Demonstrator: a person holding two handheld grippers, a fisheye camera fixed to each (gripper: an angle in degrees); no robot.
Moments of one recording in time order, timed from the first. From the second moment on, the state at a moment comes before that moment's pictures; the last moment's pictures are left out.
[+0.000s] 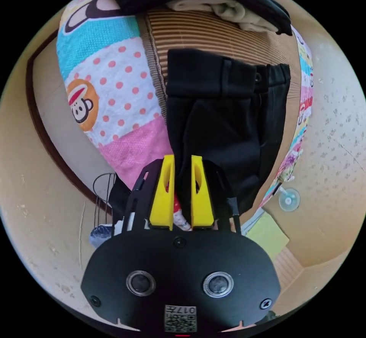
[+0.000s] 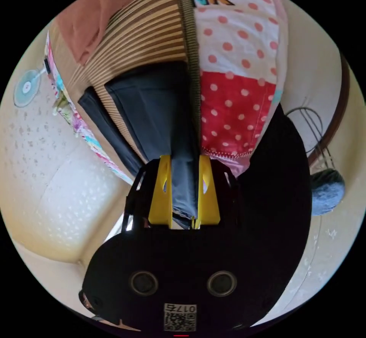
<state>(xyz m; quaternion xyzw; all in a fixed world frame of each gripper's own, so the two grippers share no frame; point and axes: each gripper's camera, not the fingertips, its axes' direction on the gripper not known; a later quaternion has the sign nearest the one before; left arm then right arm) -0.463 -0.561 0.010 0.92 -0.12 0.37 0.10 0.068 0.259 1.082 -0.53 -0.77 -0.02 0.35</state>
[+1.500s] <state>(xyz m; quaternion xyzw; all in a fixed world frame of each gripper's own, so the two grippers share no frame) -0.320 -0.674 0.184 0.87 -0.39 0.28 -0.13 -0.060 0.197 0.824 -0.14 -0.59 -0.49 0.63</state>
